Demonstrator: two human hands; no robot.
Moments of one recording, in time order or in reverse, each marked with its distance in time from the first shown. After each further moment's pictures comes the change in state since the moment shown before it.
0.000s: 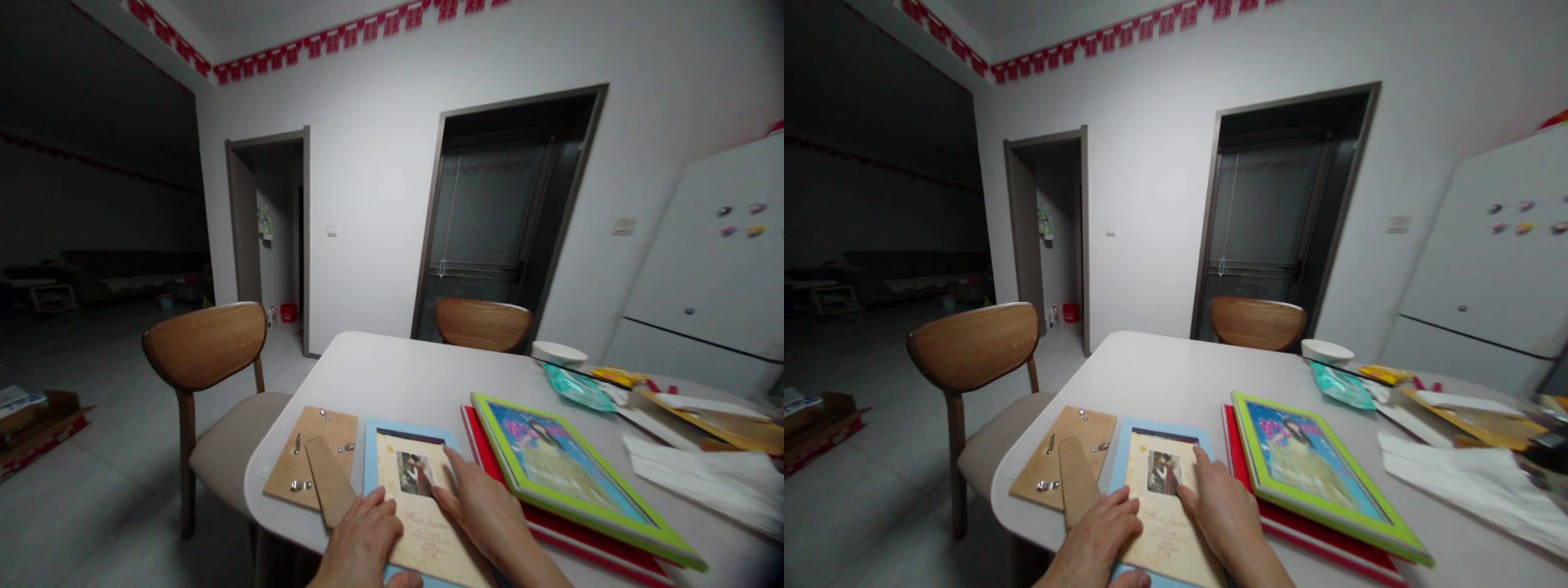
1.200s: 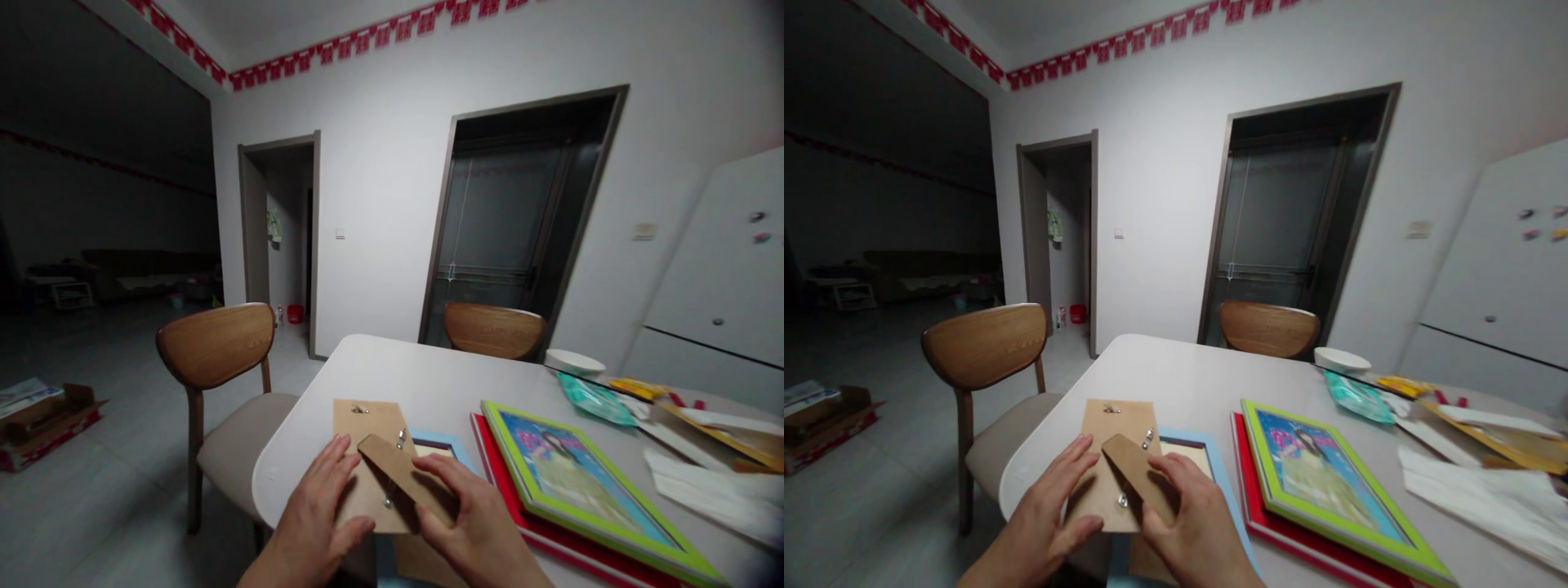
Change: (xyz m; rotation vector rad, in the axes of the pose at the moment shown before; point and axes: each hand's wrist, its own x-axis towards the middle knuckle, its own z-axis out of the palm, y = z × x) left_hand -0.021 -0.021 -0.053 0.057 0.369 -0.045; right_hand -0.029 -0.057 -0.049 0.549 0.119 -0.283
